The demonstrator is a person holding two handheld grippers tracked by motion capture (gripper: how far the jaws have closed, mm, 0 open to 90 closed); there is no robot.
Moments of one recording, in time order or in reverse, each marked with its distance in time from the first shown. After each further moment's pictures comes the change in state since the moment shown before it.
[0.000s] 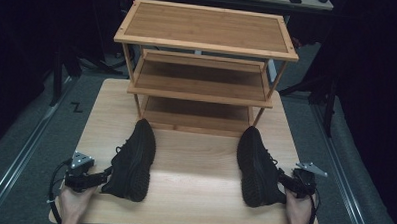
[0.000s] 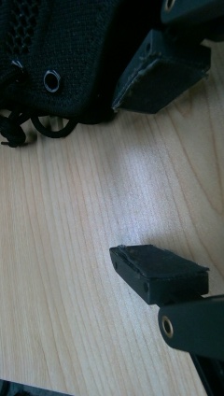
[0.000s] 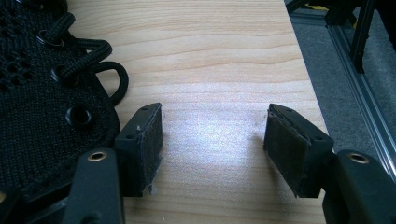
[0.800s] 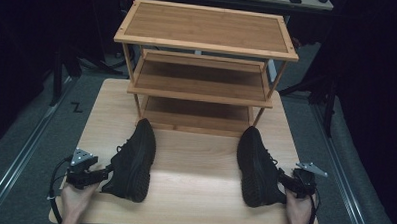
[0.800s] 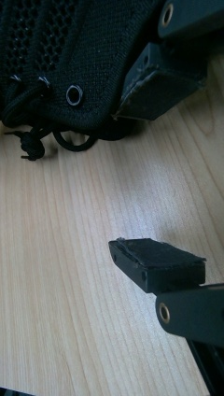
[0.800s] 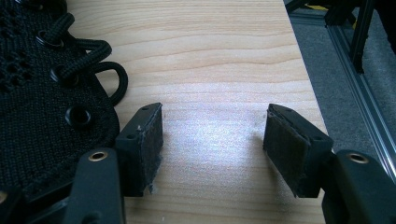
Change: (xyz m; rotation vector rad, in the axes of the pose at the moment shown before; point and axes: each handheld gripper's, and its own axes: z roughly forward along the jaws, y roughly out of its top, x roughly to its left) left arm -0.003 0.010 -0.002 -0.043 -0.045 -0.006; right arm 0.000 0.000 0.000 0.000 -0.001 0.001
